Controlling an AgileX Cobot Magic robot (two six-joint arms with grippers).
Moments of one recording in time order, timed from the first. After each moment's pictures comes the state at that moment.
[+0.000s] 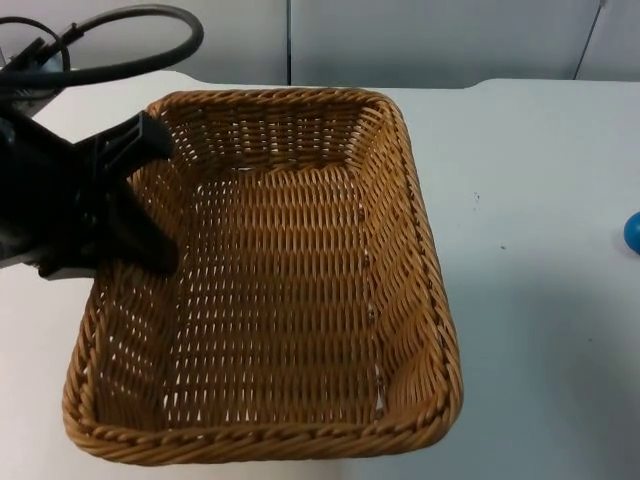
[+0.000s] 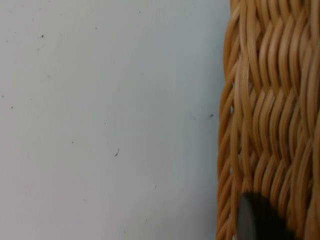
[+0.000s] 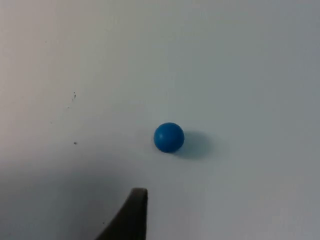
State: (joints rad) right arm 0.02 1.04 -1.00 -0.11 0.85 0.02; left arm -0.19 1.63 -0.73 -1.13 0.65 0.61
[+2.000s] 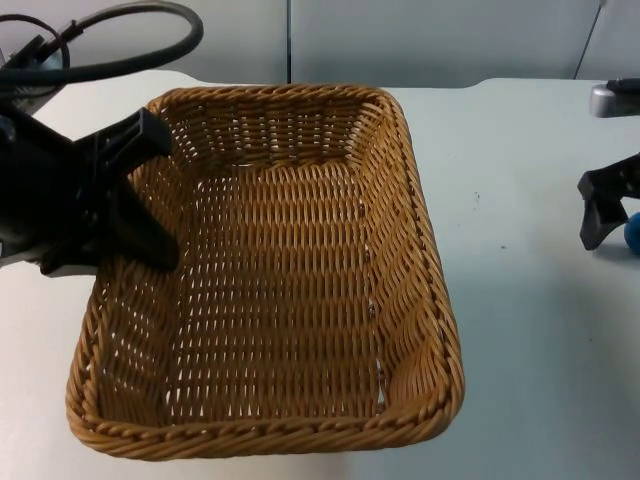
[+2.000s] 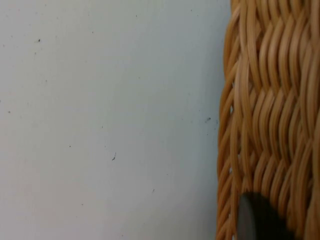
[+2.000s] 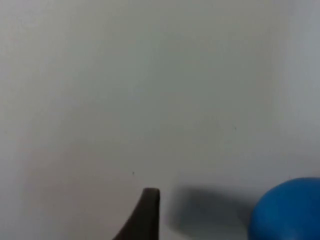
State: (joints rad) right arm 0.01 2.17 -1.38 -0.03 0.67 -0.12; left arm -0.19 1.63 -0.73 -1.15 0.65 0.62
